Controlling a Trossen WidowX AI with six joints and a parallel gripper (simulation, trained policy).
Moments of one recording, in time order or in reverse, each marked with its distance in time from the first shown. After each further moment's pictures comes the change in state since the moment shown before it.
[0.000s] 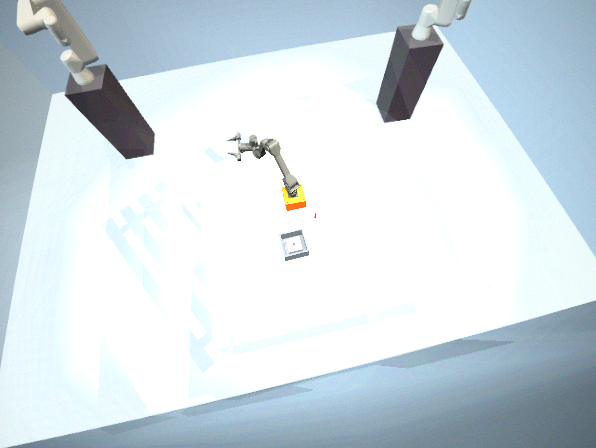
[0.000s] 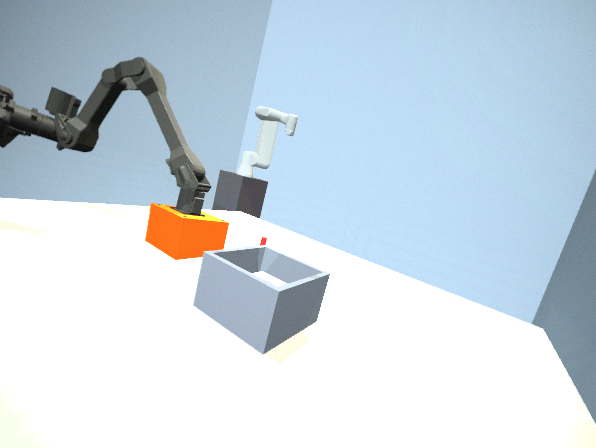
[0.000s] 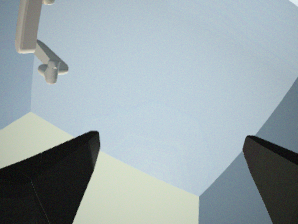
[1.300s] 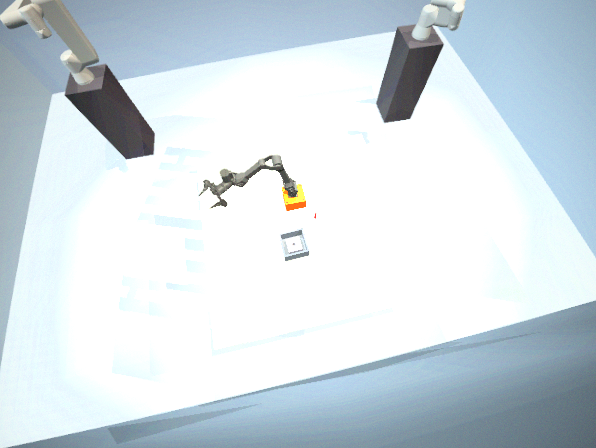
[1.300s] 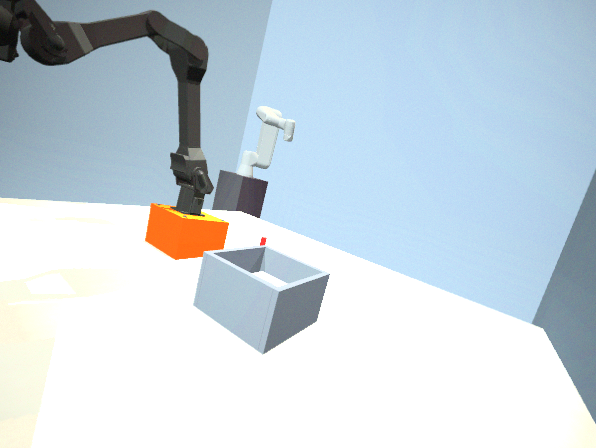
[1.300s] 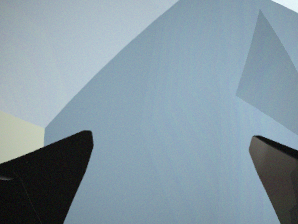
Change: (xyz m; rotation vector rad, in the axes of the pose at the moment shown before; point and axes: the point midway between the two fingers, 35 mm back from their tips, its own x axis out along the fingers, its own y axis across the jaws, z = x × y) arm 0.106 -0.383 -0.281 -0.355 0.340 -0.654
